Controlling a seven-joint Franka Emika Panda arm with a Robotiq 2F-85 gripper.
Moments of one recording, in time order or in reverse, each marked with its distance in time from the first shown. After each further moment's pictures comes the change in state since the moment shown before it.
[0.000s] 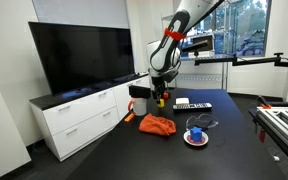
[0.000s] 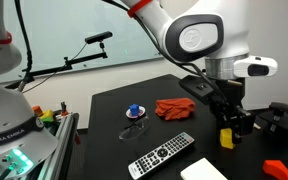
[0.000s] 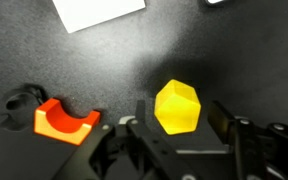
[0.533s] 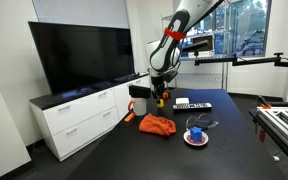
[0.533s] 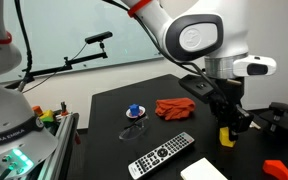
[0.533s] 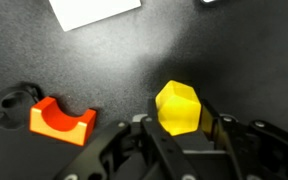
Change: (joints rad) arm 0.000 -0.002 0.007 0.001 0.000 -0.004 0.000
